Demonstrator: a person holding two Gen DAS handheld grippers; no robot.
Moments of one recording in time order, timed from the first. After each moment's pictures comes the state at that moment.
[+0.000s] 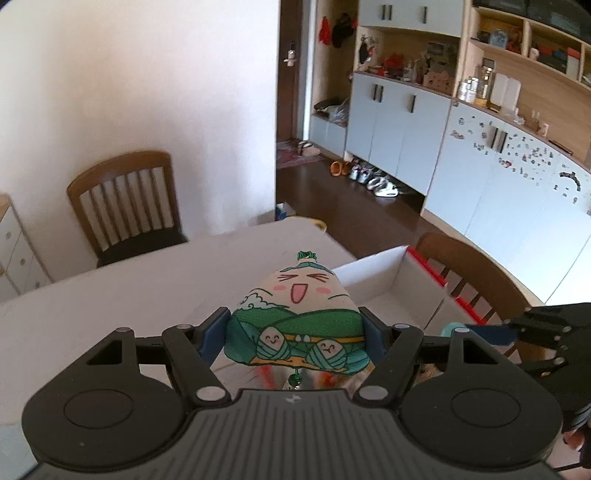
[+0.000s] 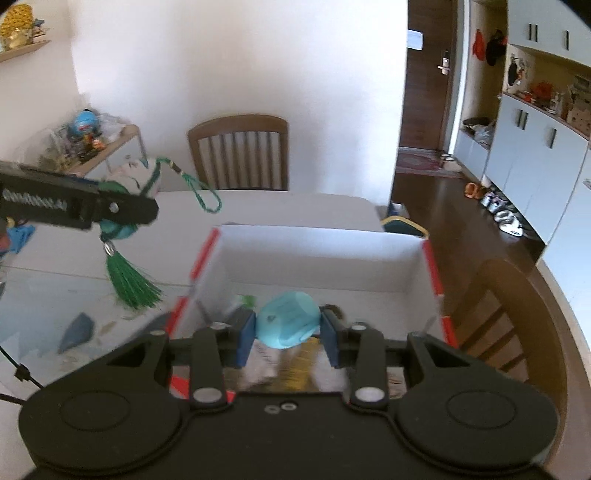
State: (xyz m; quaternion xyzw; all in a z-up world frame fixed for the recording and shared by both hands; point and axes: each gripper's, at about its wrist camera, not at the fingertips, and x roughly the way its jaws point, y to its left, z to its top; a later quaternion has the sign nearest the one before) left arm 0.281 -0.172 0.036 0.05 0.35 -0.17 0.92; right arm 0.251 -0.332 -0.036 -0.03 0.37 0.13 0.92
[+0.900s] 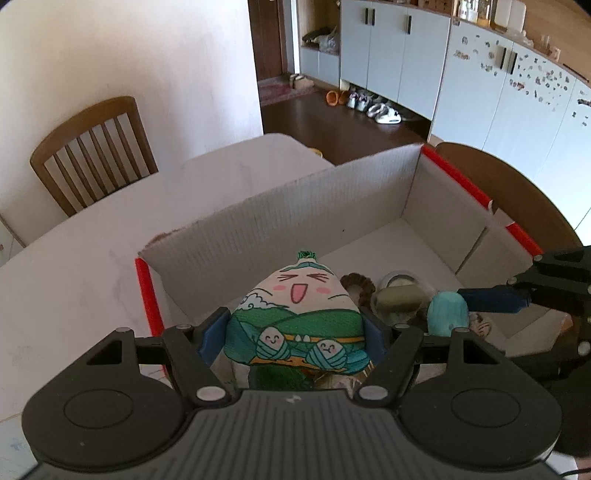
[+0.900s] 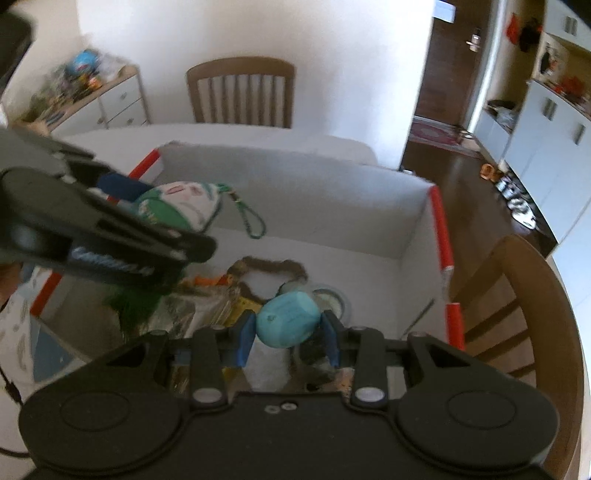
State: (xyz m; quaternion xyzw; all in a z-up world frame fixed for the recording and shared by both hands) left arm 0.340 -0.245 -0.089 0.11 0.44 -0.16 0.88; right arm 0.303 -0.349 -0.119 -0.09 0.43 0.17 0.88
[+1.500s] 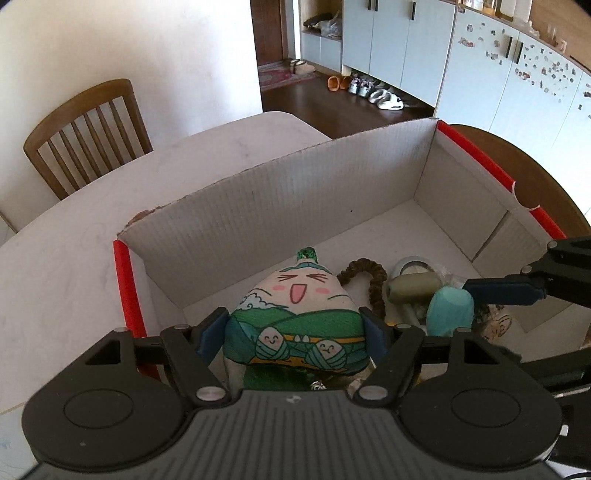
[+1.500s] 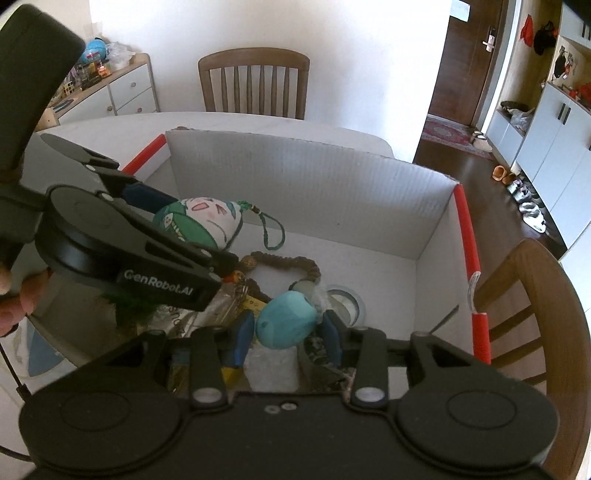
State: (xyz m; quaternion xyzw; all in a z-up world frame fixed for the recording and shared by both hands) left arm 0.353 -0.249 -0.109 0.11 0.46 -0.15 0.87; right arm 0.315 -0.349 -0.125 -0.09 0.44 0.18 0.88
